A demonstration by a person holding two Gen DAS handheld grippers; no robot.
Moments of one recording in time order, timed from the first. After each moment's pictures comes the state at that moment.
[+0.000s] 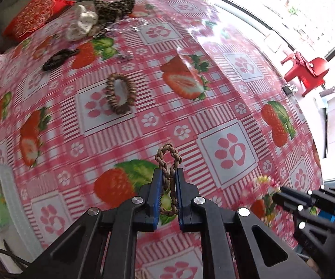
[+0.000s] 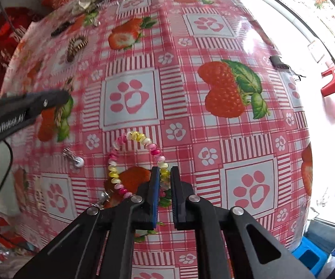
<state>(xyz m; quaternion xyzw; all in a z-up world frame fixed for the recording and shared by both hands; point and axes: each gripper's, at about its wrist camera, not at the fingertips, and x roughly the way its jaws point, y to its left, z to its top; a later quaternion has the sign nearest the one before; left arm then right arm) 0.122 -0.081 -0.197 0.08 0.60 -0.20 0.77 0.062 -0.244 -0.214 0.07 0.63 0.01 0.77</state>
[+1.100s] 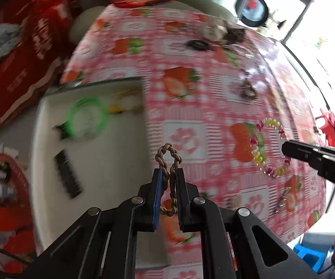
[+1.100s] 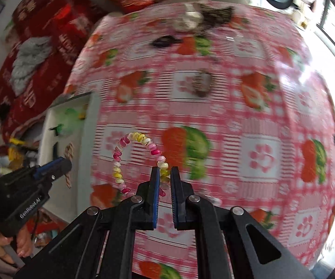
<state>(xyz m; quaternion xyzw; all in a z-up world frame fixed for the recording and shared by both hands) 0.039 0.133 -0.149 -0.04 0.58 -0.03 0.81 0.098 -0.103 -0.144 0.05 0.59 0.18 0.79</state>
